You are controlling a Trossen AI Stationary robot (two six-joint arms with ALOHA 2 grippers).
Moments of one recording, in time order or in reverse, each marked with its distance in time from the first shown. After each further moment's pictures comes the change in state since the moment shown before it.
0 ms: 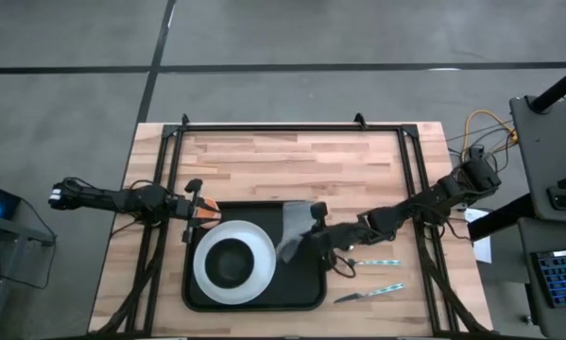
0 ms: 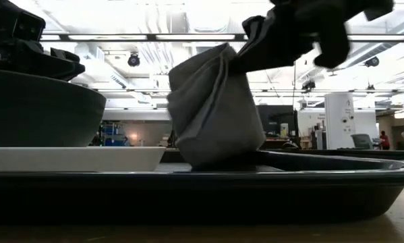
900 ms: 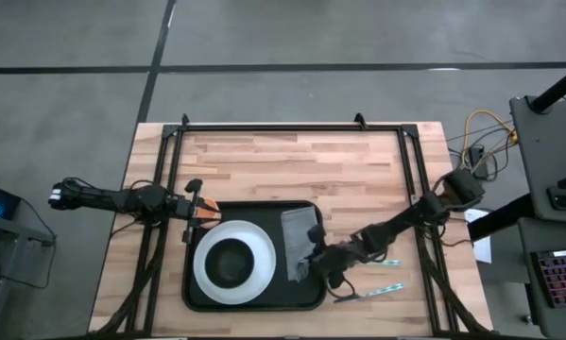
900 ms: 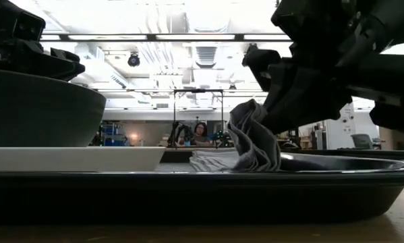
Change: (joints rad) left arm 0.000 0.000 -0.001 0.000 0.000 0.000; right arm 0.097 0.177 -0.016 0.010 -0.073 0.015
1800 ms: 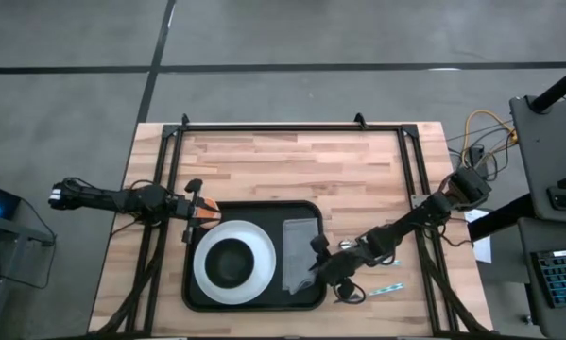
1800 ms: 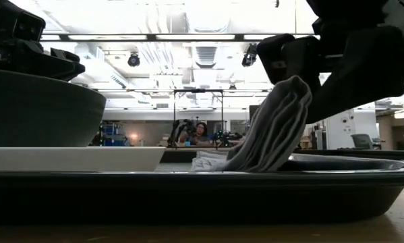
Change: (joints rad) left arm 0.000 0.000 0.000 0.000 0.000 0.000; right arm 0.048 -0.049 0.000 -0.028 -0.153 0.080
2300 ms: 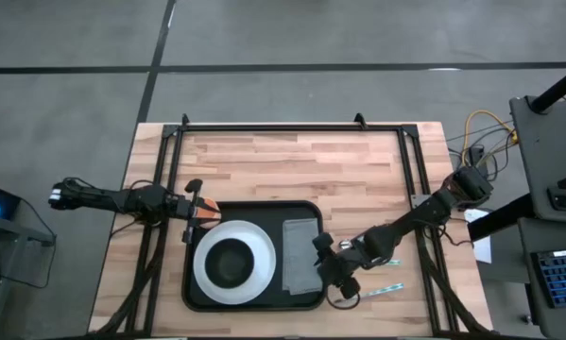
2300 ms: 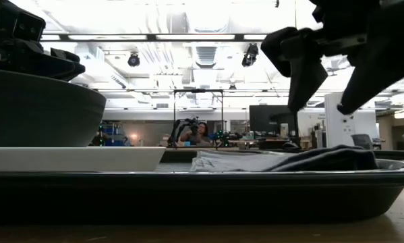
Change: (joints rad) left arm 0.000 0.000 0.000 0.000 0.000 0.000; right arm 0.000 -0.019 0.182 -0.435 -0.035 0.113
